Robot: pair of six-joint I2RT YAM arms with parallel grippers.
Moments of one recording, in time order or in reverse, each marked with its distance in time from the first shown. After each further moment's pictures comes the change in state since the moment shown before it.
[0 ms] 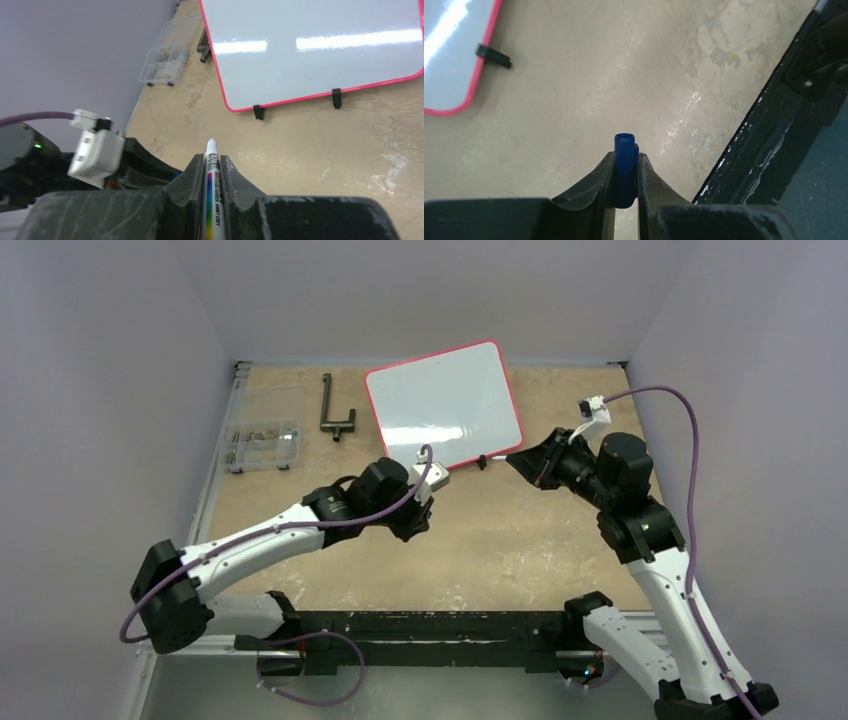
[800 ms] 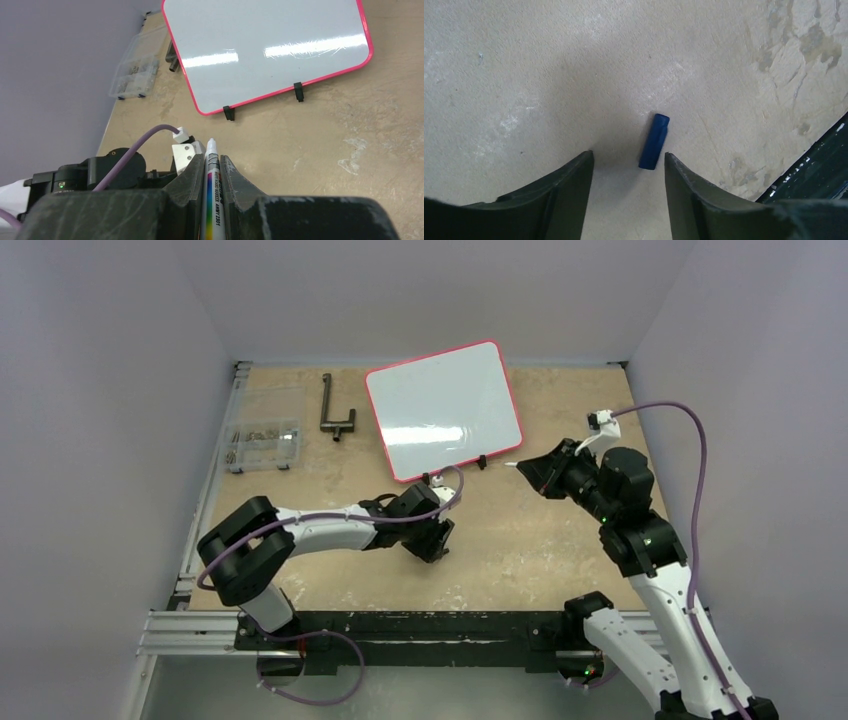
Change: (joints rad) left arm -0.047 0.422 -0.130 0.267 -0.075 -0.255; right arm 0.000 -0.103 -0.076 -0.036 0.138 -0.006
